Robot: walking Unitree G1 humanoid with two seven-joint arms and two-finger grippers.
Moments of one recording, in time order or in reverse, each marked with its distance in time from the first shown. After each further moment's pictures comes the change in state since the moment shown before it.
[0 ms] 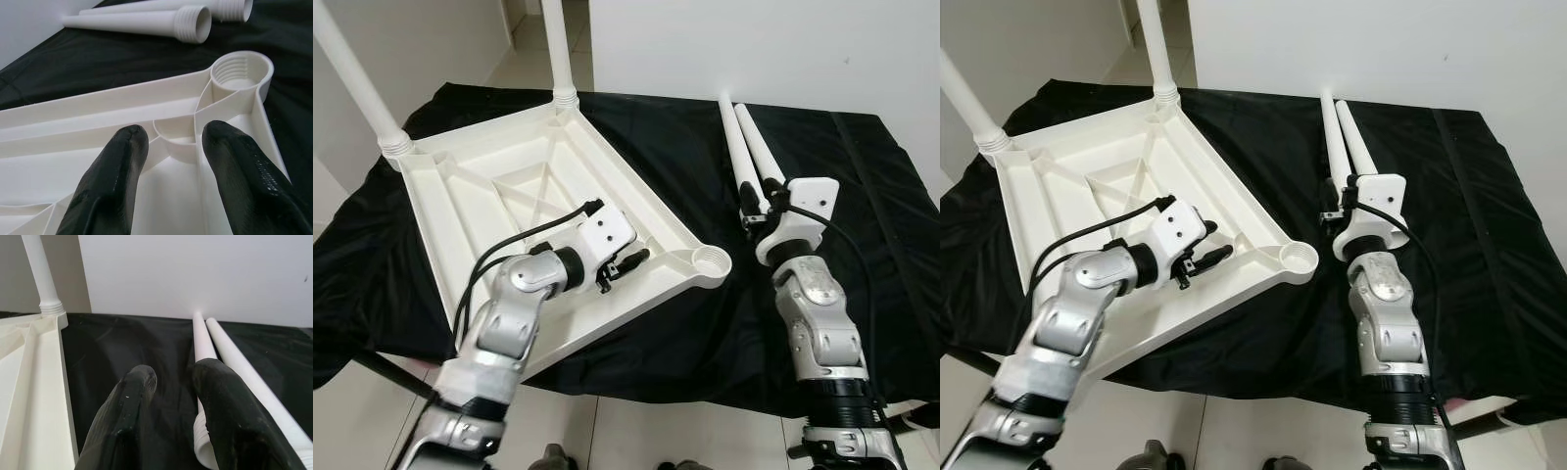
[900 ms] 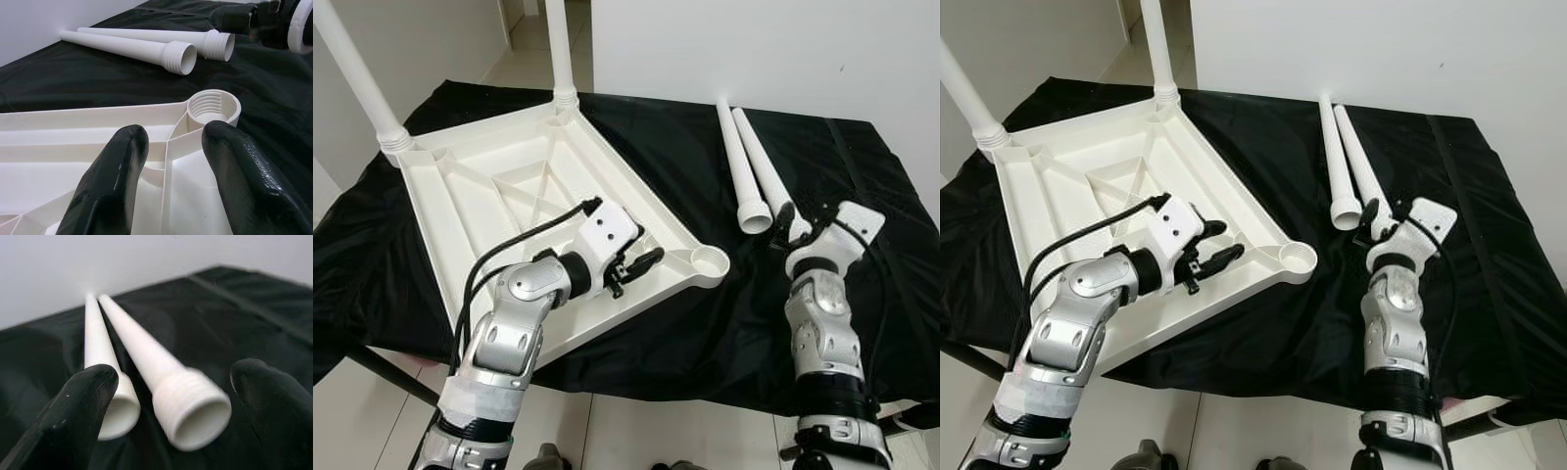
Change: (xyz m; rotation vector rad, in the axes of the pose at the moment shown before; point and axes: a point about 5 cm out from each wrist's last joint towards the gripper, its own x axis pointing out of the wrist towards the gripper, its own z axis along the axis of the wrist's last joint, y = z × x) left arm 0.000 -0.012 0.014 -0.132 -0.065 0.009; right arm -0.012 -0.049 -0.042 0.226 0.076 -0.471
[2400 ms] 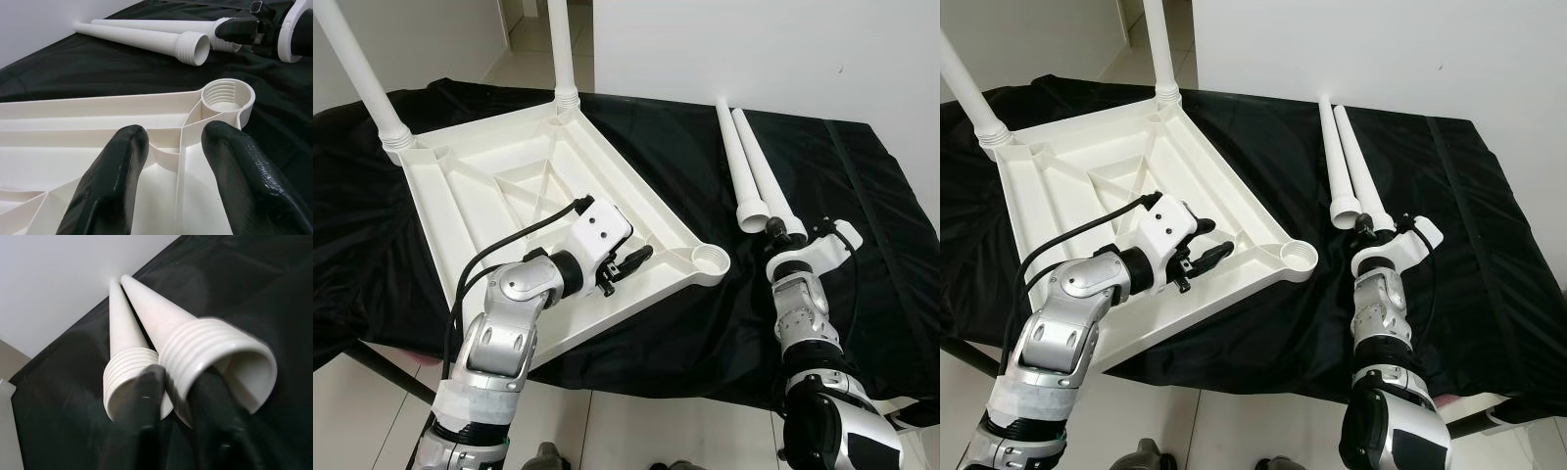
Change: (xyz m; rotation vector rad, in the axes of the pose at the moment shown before) left arm -0.008 0.006 0.000 0.027 0.048 0.055; right arm 0.029 0.000 -0.032 0.373 0.106 0.081
